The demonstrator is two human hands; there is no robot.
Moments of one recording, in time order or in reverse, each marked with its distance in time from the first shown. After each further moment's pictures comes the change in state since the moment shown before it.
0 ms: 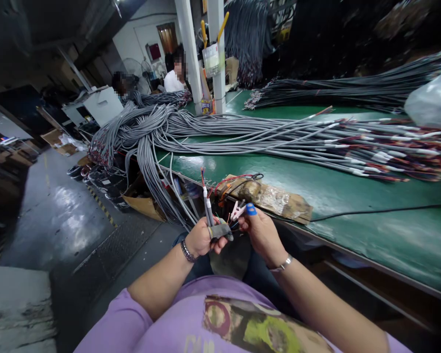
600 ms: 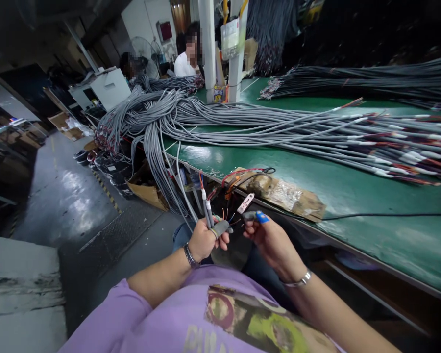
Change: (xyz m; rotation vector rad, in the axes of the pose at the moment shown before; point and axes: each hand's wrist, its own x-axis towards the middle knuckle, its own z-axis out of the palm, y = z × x) left_hand -0.021 -0.020 0.017 0.121 0.364 0.133; right_hand -0.028 0.004 -0.015 0.118 -0.039 0.231
